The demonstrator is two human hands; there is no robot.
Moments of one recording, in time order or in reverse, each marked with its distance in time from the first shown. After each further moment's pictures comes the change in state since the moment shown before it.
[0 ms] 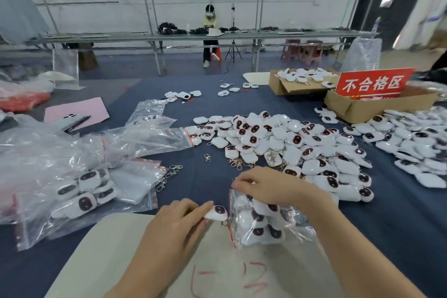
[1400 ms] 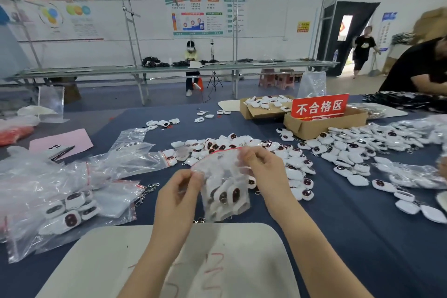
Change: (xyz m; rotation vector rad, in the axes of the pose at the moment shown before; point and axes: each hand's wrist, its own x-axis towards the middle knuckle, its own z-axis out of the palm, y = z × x) left_hand 0.057 0.116 -0.041 -0.823 0.296 -0.409; right_hand -0.100 -0.019 -0.027 0.938 0.883 -0.164
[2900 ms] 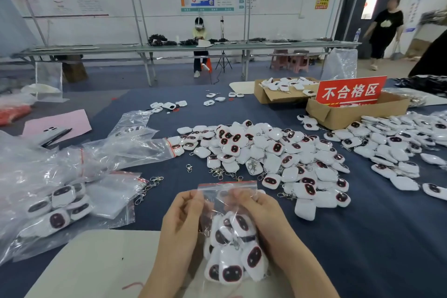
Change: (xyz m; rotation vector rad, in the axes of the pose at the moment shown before) left_hand 0.004 -0.097 0.009 -0.330 0.023 -0.361; right_hand -0.016 0.097 0.028 0.140 -0.260 0.502
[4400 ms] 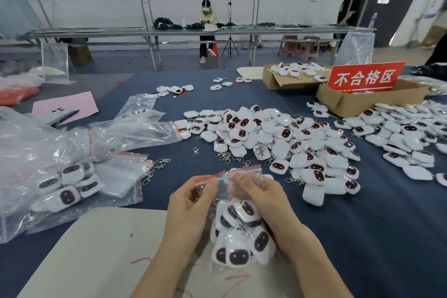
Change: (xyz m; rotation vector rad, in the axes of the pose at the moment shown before) left_hand -0.005 0.013 0.000 0.160 0.000 0.016; right_hand -0.016 -0.014 0.016 0.008 0.017 0.001
